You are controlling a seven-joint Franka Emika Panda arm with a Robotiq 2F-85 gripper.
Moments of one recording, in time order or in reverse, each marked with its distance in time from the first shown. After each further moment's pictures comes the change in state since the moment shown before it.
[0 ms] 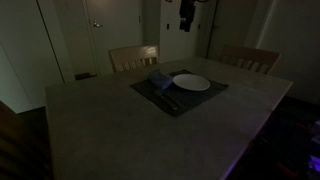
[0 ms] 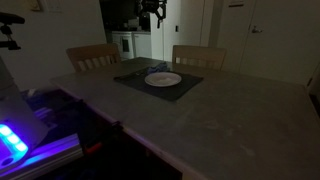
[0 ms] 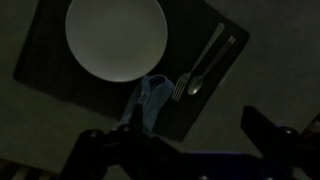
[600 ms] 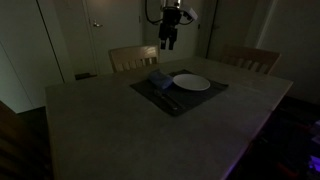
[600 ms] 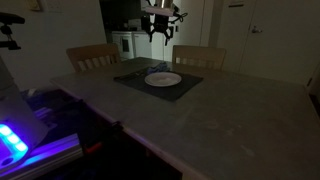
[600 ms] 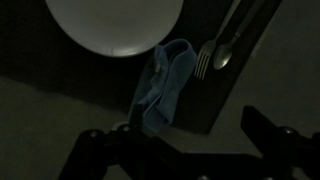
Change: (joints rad) arm -0.012 0.383 0.023 0.330 0.017 0.011 0.079
